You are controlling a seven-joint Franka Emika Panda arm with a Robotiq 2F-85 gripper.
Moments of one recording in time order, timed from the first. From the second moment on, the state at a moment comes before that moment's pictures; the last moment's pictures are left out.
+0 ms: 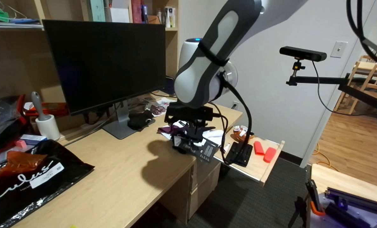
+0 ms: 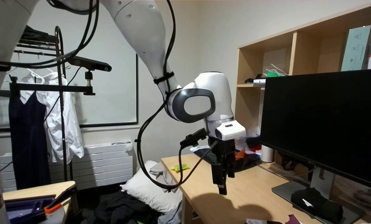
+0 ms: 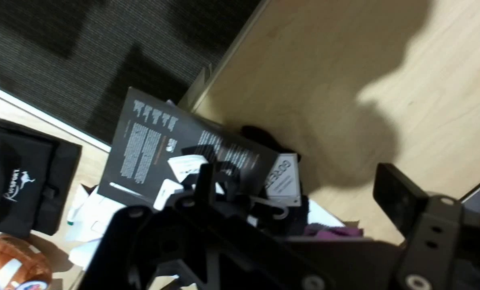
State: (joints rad) arm 0.20 0.38 -0.32 -2.24 0.12 2.78 0.82
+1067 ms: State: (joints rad) arm -0.36 0.60 -0.14 -2.24 0.52 2.95 0.76
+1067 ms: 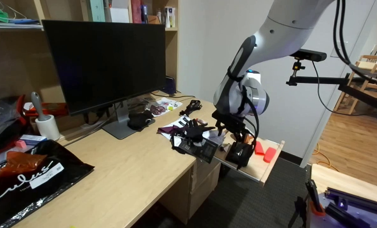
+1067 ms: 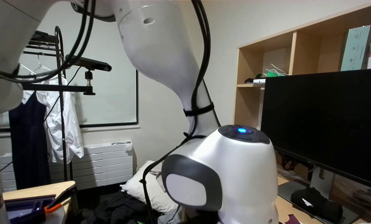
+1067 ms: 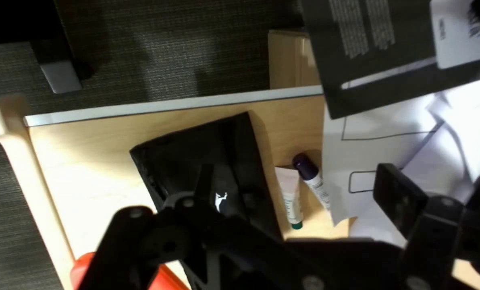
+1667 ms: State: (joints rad) arm -0.54 0.67 -0.07 -2.19 0.69 2.97 0.65
